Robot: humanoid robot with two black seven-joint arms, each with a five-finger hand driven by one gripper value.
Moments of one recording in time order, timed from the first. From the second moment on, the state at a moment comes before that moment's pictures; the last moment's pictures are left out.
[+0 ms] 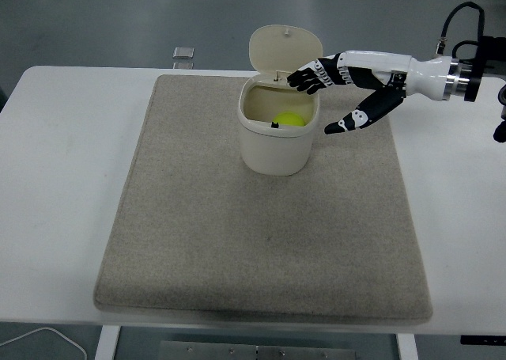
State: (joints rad) left arm 0.05 0.00 -0.04 -0.13 0.00 -0.07 -0.13; right arm 1.24 -0.55 0.18 0.97 -0.95 0.52 0.57
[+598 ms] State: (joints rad) left arm 0.05 0.00 -0.04 -0.13 0.00 -0.07 -0.13; right arm 1.12 -0.56 0.17 0.87 -0.68 0.46 0.57
